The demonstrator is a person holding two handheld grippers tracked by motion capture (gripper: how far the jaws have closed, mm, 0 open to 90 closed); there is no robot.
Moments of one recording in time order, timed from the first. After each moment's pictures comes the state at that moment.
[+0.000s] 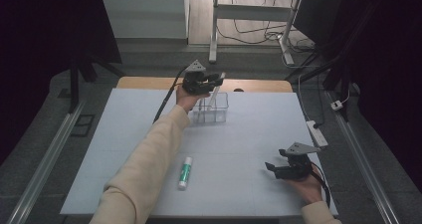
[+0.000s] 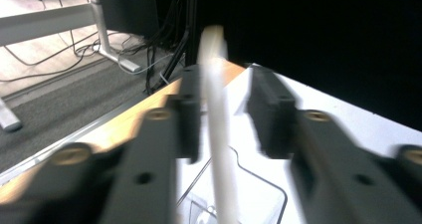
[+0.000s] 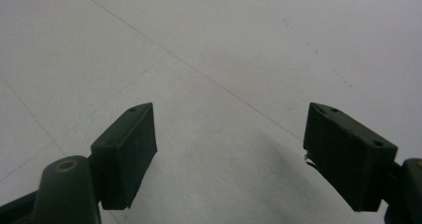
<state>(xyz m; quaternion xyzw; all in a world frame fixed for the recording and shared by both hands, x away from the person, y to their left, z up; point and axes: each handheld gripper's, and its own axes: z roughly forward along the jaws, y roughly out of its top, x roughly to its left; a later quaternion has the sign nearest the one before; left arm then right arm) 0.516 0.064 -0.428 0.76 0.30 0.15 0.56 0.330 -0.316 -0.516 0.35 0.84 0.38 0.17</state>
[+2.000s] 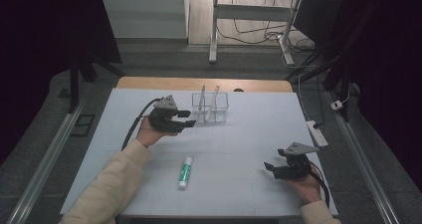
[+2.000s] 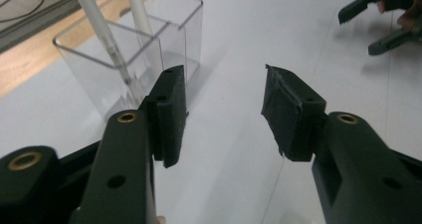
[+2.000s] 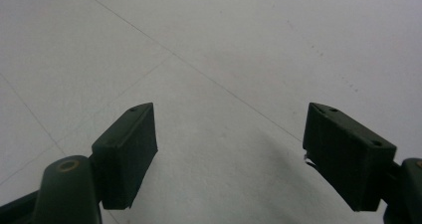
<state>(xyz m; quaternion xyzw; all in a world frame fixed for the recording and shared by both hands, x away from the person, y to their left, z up) 0.398 0.141 -0.457 0.84 0.25 0.11 0.46 0.330 -0.313 -0.516 0.34 0.84 0.38 0.18</state>
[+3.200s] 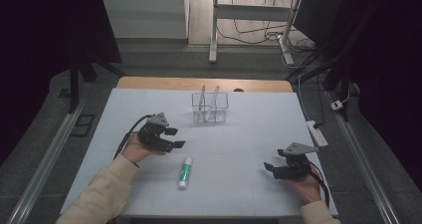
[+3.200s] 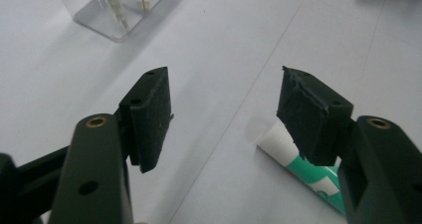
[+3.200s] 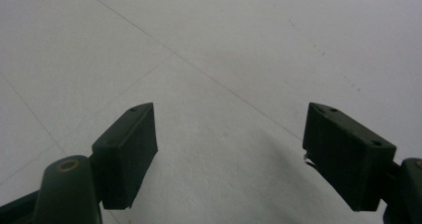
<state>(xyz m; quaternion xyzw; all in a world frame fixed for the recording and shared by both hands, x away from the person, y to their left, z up) 0.359 0.160 -0.478 0.87 0.29 0.06 0.39 0.330 -0.312 -0.516 0.34 0.84 0.38 0.17</state>
